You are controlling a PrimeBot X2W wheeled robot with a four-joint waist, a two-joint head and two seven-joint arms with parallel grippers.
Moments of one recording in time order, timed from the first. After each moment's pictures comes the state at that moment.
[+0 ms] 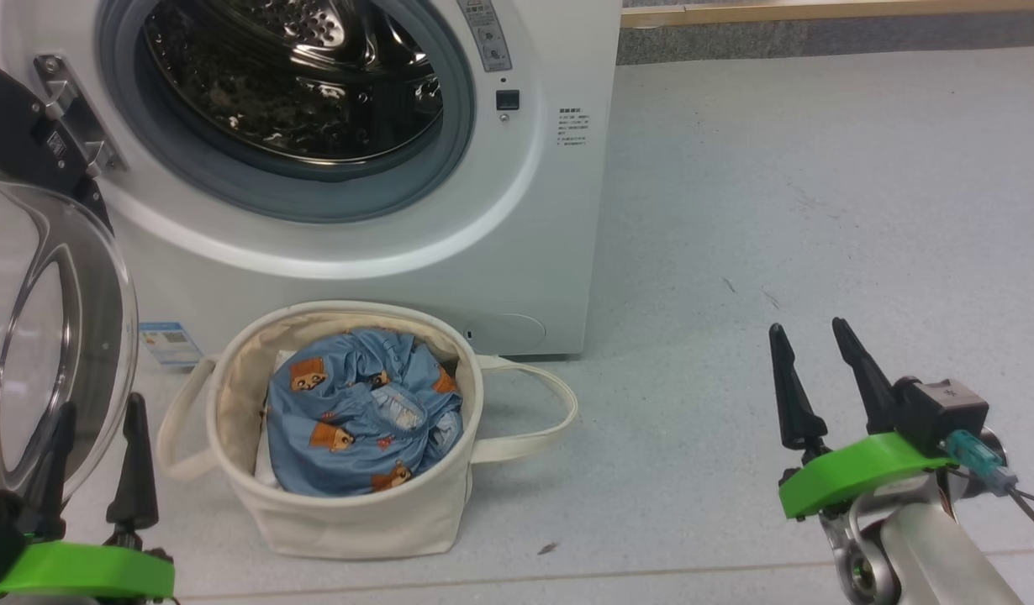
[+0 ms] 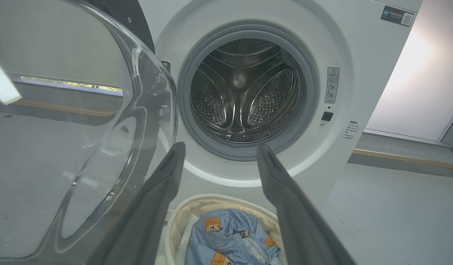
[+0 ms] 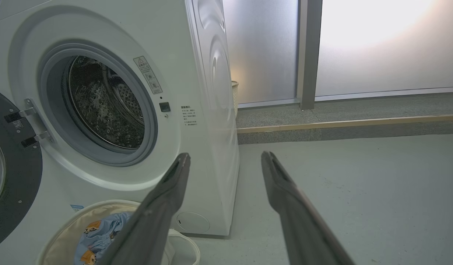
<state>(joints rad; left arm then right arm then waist) -0.10 0.22 0.18 0.28 -0.34 -0.12 -0.25 -0.22 -0.22 0.26 0.29 0.38 0.13 -0.25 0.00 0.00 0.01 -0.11</state>
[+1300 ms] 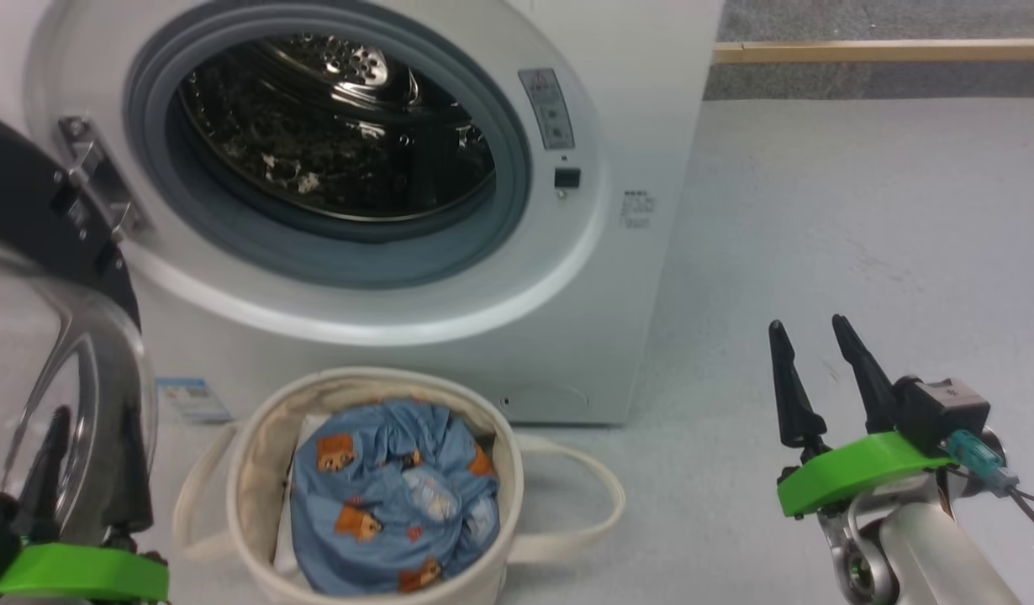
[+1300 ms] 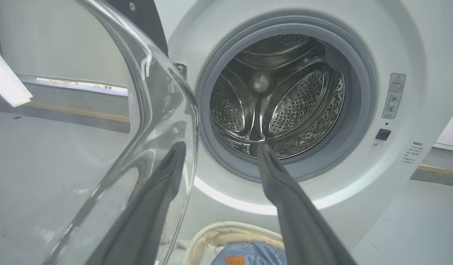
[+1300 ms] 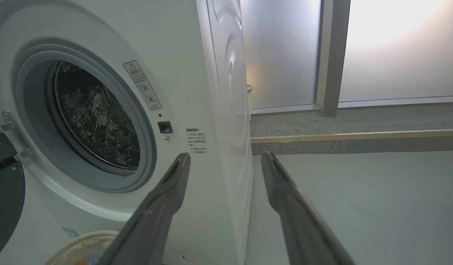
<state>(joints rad) -0.10 0.24 0.19 0.31 -0.34 -0.12 -0.25 -0.22 -0.21 0.25 0.27 0.37 0.13 -0.25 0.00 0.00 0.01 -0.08</state>
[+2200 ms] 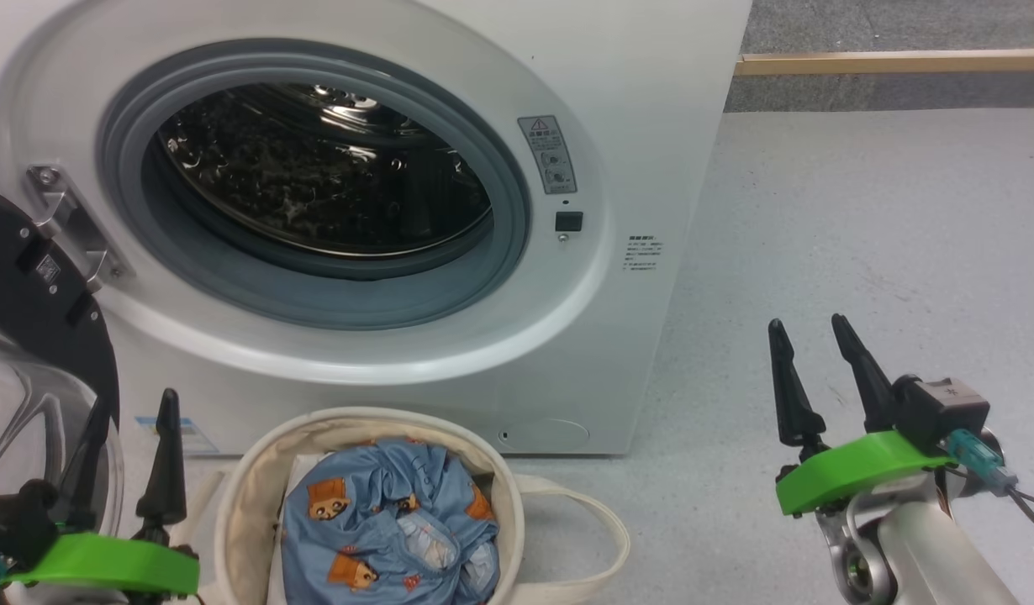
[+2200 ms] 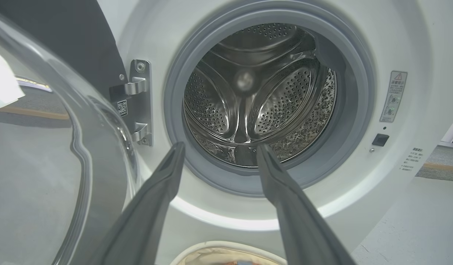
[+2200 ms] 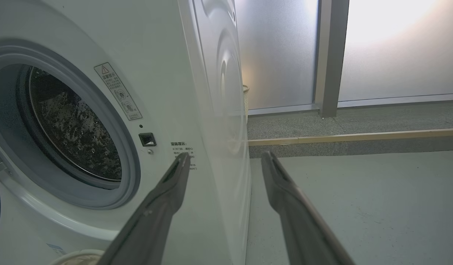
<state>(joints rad) -0.12 0.23 0.12 0.30 -0.34 -0.13 -0.26 -0.22 -0.20 0.24 0.28 0.37 0.13 -0.25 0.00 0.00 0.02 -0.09</state>
